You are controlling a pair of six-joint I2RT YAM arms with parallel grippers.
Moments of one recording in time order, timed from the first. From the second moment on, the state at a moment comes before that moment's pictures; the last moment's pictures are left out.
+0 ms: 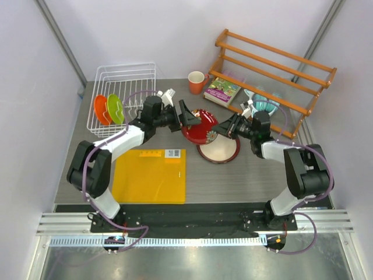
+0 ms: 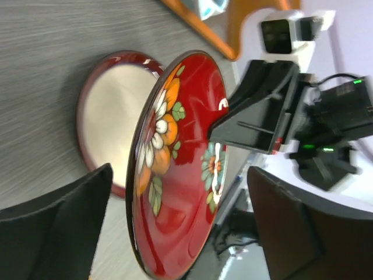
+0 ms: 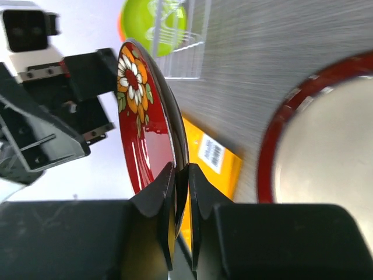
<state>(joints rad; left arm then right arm) -0.46 1.68 1.10 0.19 0.57 -0.82 0.16 1.60 0.67 0.71 -0.78 1.03</state>
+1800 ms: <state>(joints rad) -0.38 1.42 1.17 -0.34 -0.52 -0.37 -0.02 1.59 0.71 0.00 -0.60 0.59</state>
